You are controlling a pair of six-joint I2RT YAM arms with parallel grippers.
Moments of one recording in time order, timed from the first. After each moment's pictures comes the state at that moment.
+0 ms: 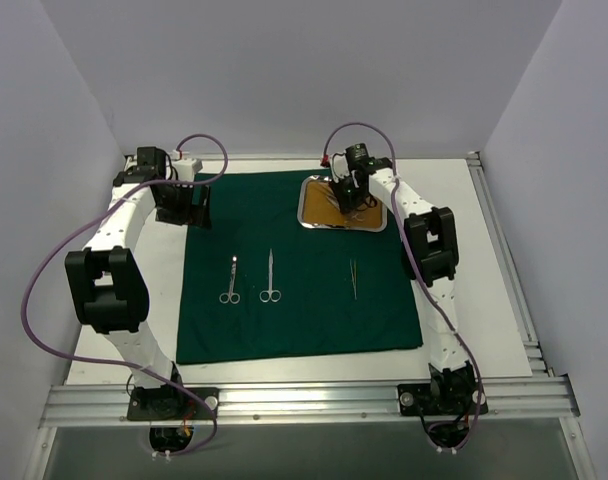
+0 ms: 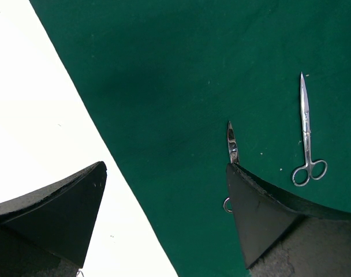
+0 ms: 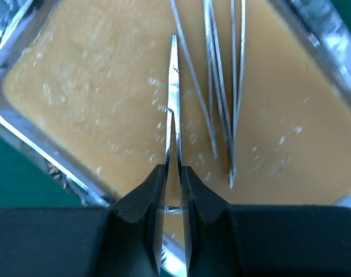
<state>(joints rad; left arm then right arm) 0.03 1.82 1.57 -0.85 0.30 0.19 0.32 2.42 2.09 -0.73 -0.17 -0.31</state>
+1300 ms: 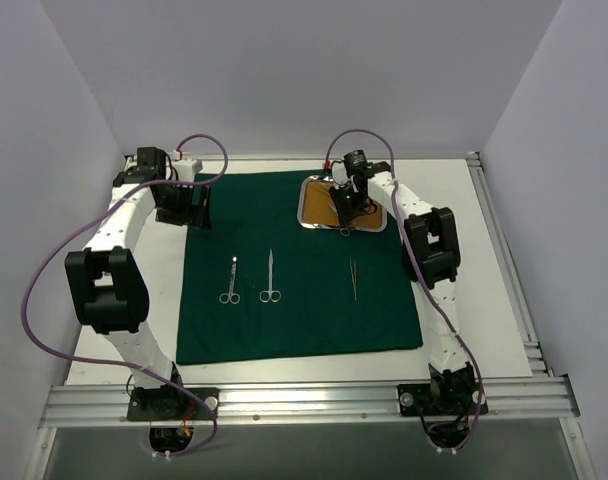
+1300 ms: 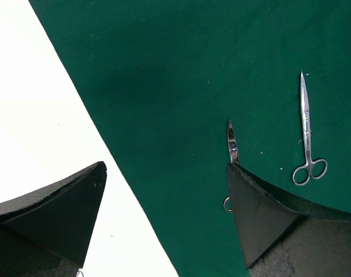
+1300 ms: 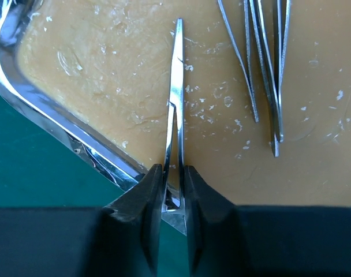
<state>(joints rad) 0.03 1.82 1.57 -0.85 0.30 0.20 0.34 2.37 1.99 -0.77 -0.18 -0.18</state>
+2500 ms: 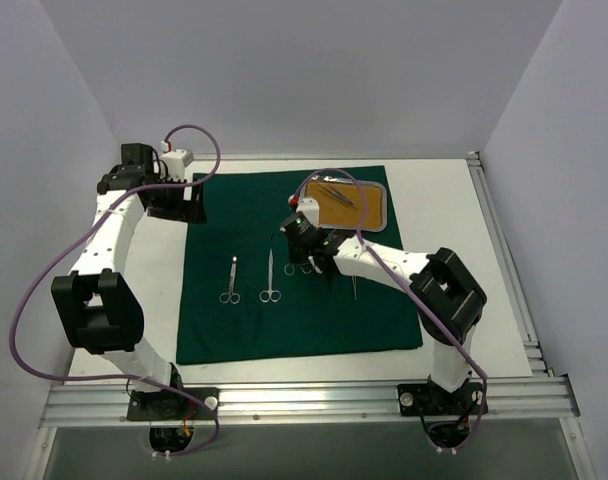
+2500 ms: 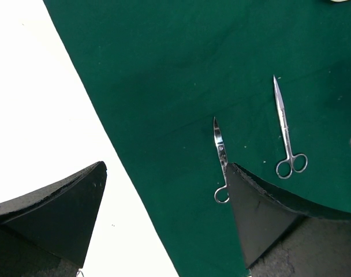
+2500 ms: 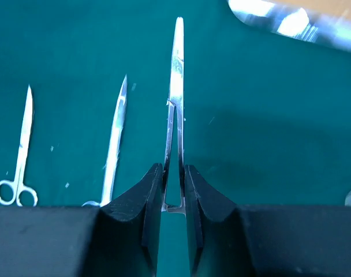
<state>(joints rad) 0.04 1.68 1.54 -0.85 0.33 0.19 0.79 1.86 1.31 -0.29 0.28 0.53</state>
